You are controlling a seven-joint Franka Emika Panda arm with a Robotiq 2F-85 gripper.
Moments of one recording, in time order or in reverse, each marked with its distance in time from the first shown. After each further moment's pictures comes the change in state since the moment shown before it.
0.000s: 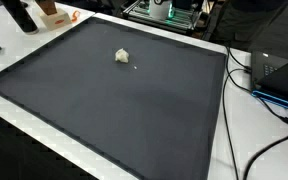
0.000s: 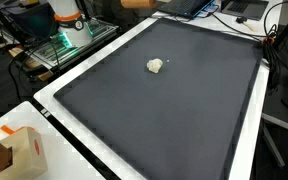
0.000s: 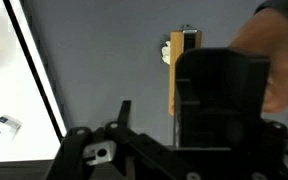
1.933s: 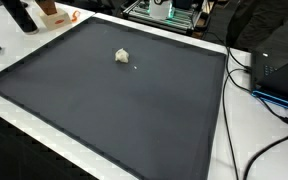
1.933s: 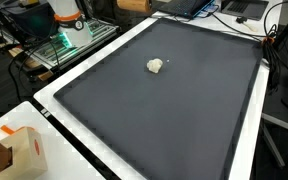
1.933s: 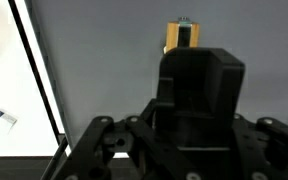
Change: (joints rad) arm 0.001 0.024 -0.004 0.017 -0.007 0.002 -0.043
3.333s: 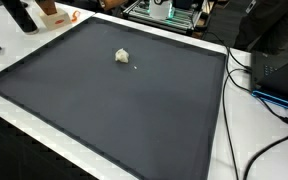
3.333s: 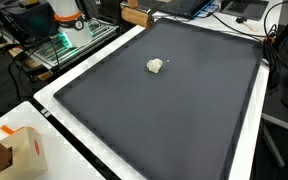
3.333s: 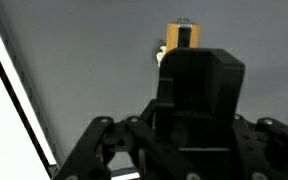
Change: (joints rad) arm -0.003 0.101 -0.083 -0.013 0.111 0.051 -0.032
